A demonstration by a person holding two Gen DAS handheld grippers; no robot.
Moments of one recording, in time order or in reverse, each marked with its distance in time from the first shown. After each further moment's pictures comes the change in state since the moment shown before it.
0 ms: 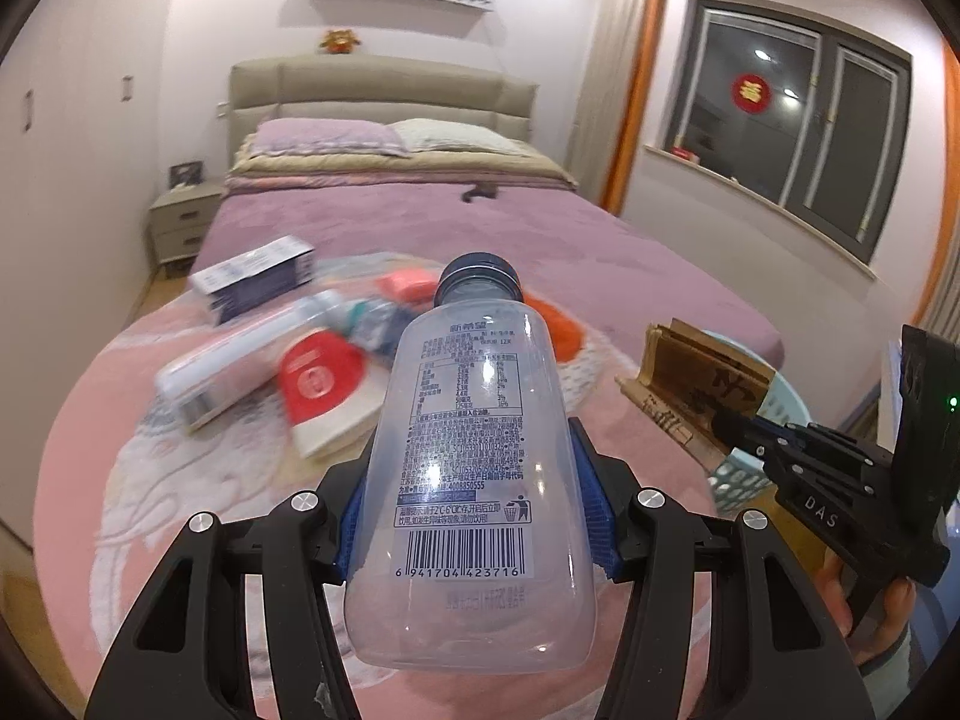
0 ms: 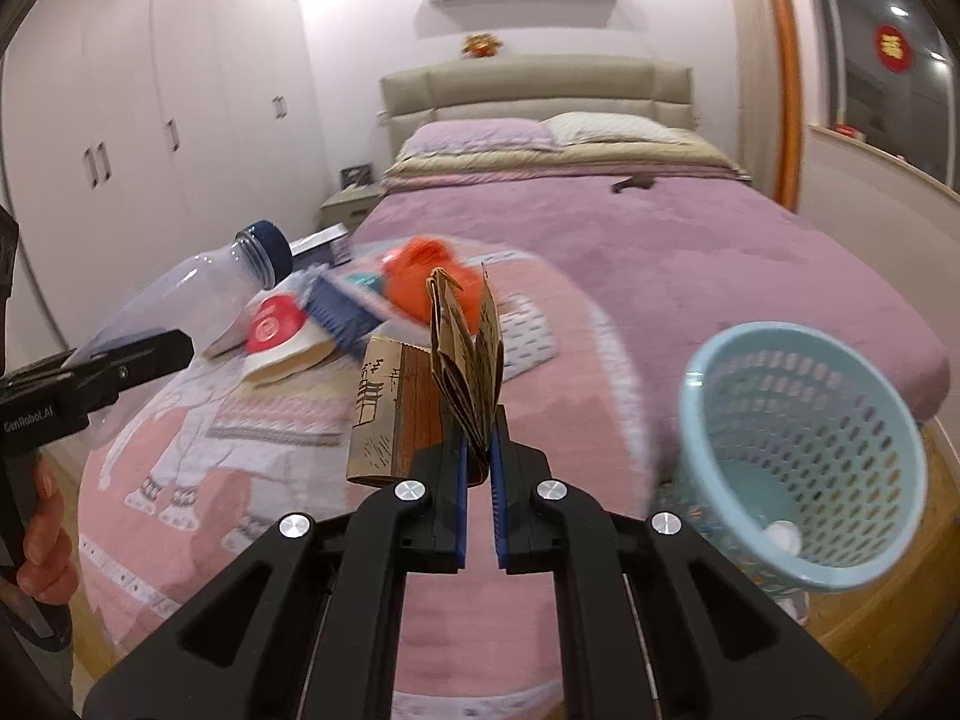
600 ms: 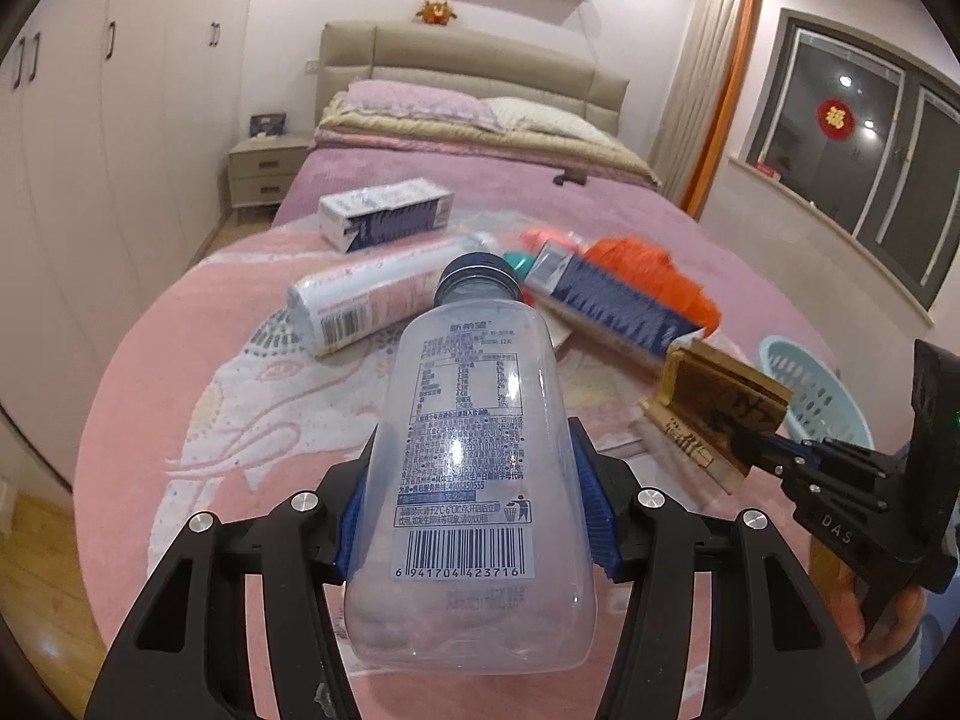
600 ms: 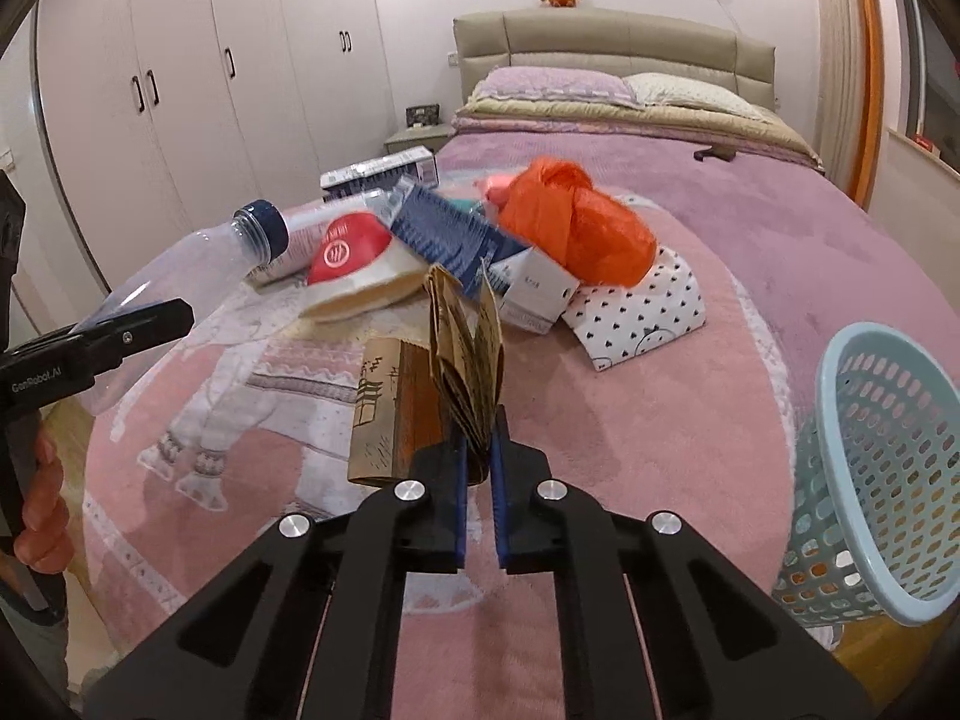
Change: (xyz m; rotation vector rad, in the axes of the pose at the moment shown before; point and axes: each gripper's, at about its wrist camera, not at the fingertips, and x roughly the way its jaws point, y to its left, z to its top) left arm -0.019 0.077 -0.033 -0.151 0.027 0.152; right arm 0.057 0.060 -0.009 -0.114 0.132 0.140
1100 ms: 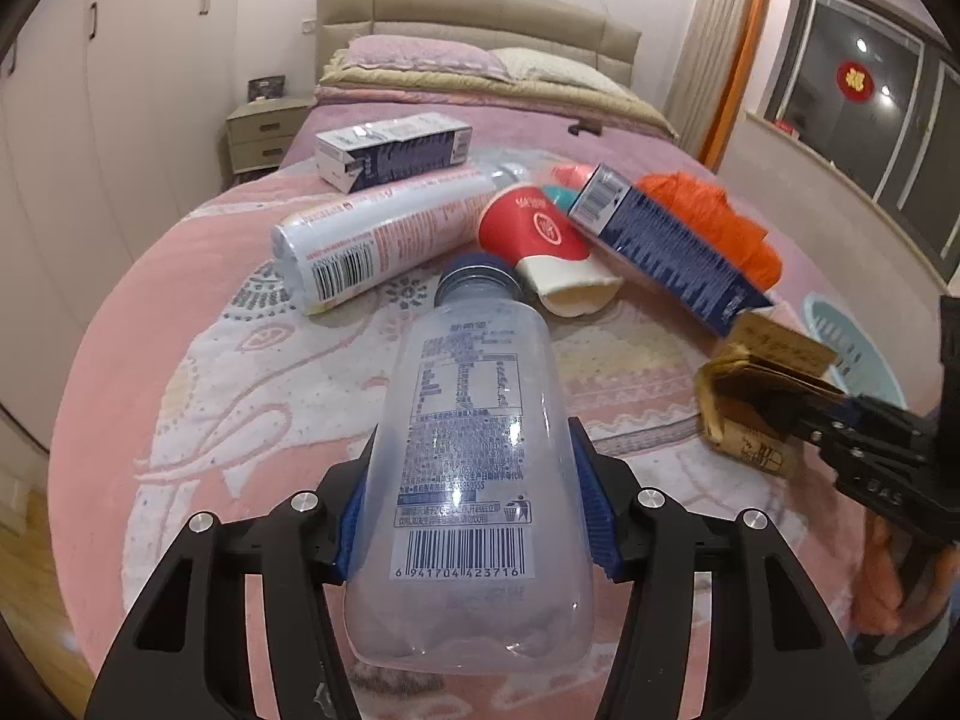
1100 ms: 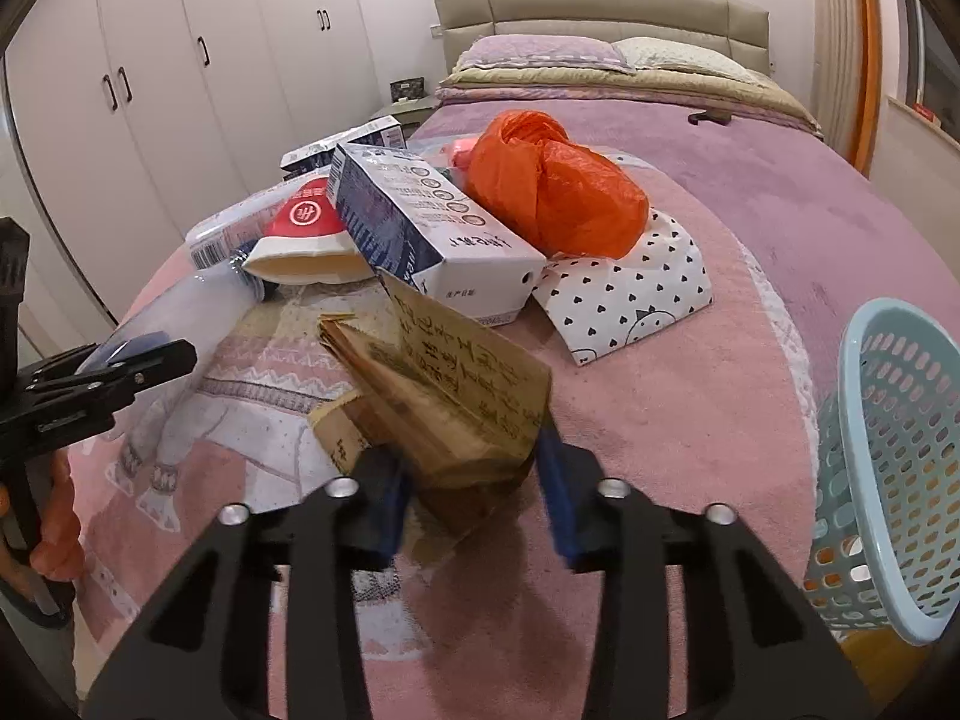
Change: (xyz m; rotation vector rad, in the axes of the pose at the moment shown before) left arm 0.052 0.017 -0.006 0.011 0.124 0.038; right arm 0.039 -0.024 0.007 0.040 0.082 0.000
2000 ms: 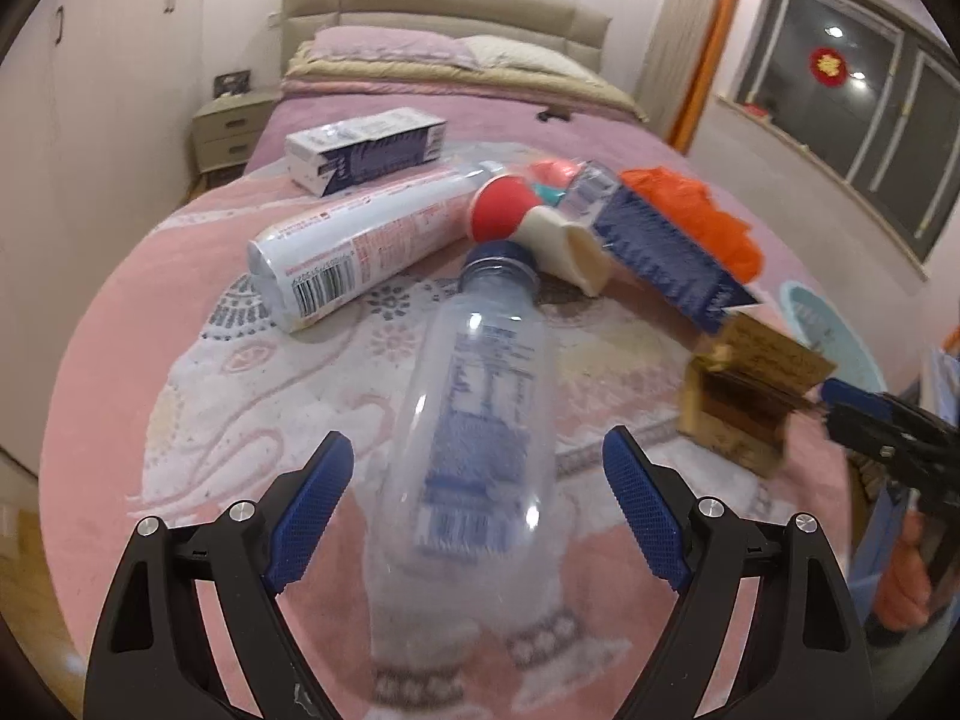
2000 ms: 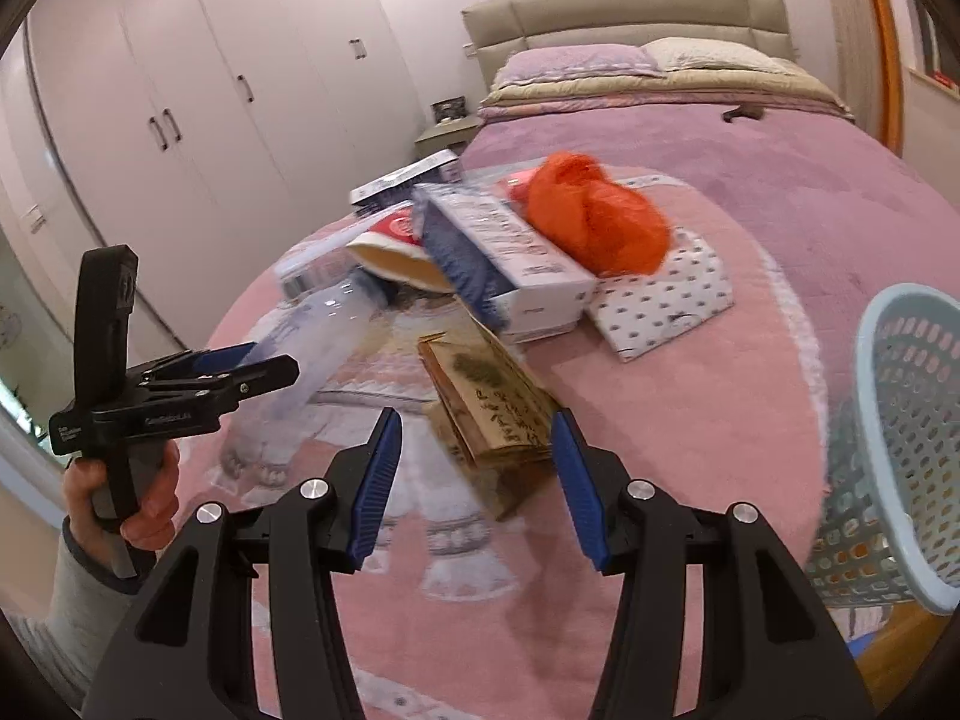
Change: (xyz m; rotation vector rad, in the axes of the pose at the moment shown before) left arm 0.020 0.009 0.017 0.047 0.054 -0.055; right arm -0.049 0.003 -0.006 0.056 -0.033 0.146
